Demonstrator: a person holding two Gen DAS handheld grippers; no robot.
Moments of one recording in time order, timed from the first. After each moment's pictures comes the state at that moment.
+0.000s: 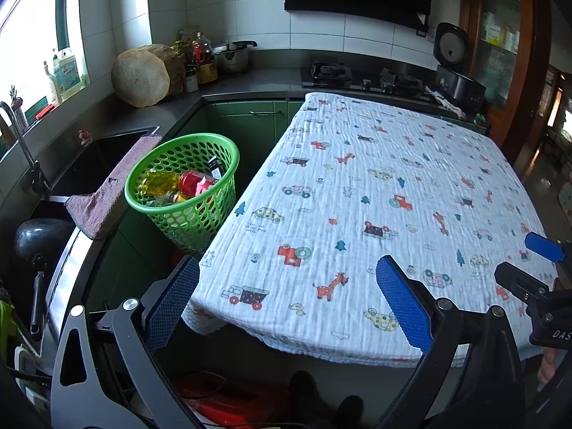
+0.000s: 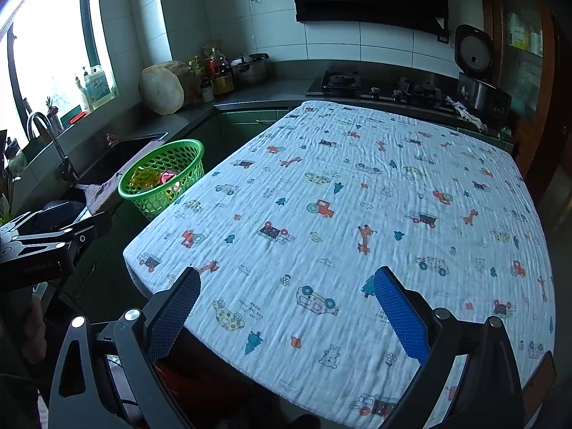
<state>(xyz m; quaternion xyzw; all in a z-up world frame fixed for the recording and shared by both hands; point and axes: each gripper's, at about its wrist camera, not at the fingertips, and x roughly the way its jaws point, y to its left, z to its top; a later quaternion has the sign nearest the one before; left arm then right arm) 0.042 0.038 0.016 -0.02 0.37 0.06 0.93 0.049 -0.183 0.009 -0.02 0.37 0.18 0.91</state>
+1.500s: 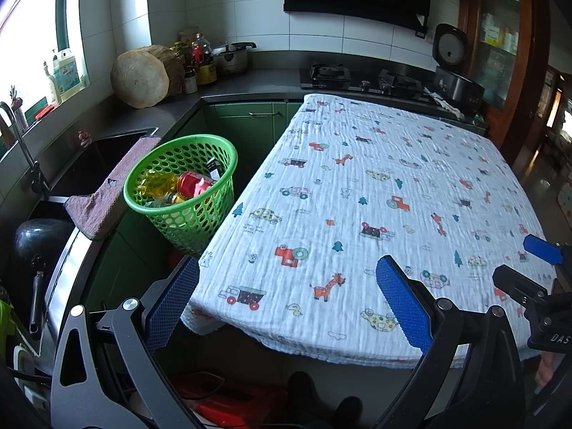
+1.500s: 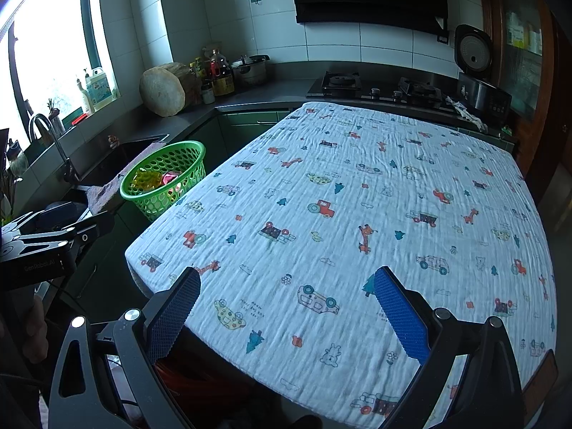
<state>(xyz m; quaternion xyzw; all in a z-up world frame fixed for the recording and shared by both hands) 0.041 0.034 0.017 -0.03 0.37 0.06 0.93 0.047 -0.183 0.007 -0.02 0.37 0.18 0.91</state>
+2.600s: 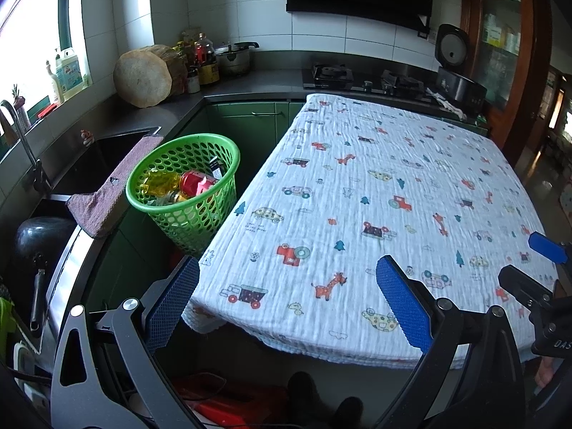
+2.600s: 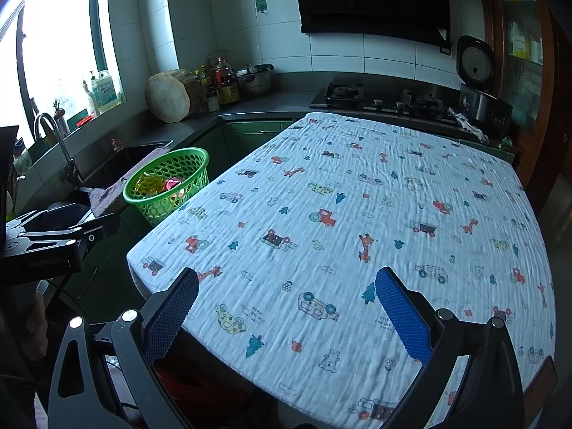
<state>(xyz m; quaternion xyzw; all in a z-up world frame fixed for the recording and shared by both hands) 0.041 0.034 0.017 -0.03 0.37 0.07 0.93 0.039 -0.183 0.013 -0.02 0.35 0.19 0.92</state>
